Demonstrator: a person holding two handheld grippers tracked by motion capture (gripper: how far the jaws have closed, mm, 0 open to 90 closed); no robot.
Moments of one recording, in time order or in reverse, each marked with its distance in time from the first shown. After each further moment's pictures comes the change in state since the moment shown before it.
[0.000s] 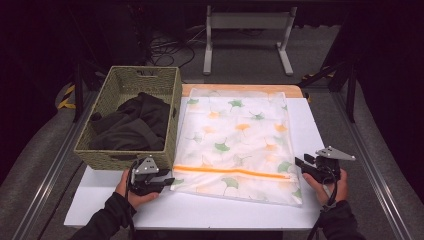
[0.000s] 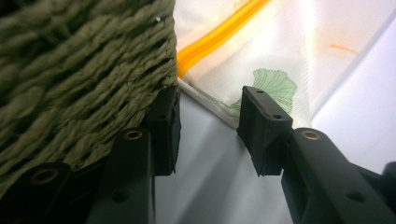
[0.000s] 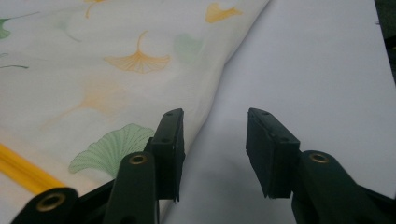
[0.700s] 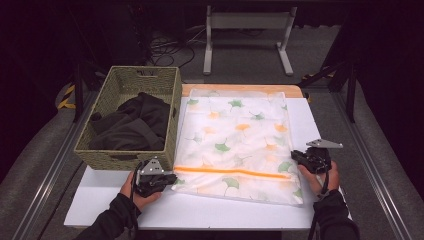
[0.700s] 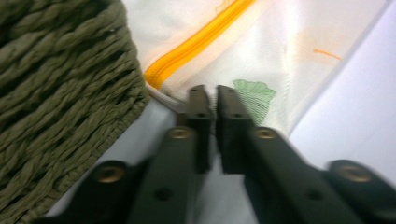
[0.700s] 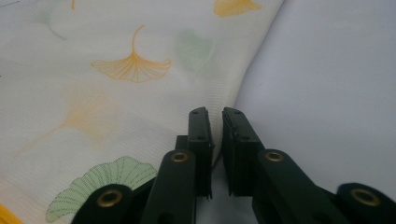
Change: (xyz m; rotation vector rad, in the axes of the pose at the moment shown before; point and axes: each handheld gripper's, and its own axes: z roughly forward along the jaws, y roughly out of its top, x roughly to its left) left arm -0.012 0.005 0.004 0.021 -0.024 0.010; right arm 0.001 0.016 0.028 0.081 0.028 -0.007
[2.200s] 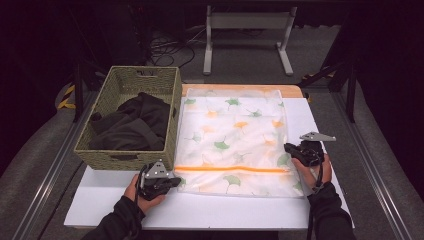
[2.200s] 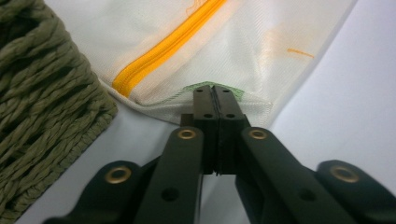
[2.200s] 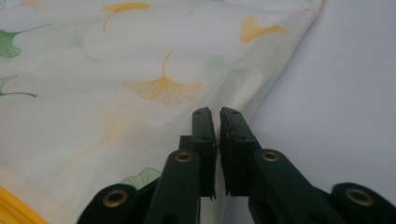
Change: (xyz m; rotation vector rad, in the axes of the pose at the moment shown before) left arm -0.012 0.004 0.004 0.003 -0.010 0.018; right arm 0.007 0.020 0.013 -0.054 0.053 -0.042
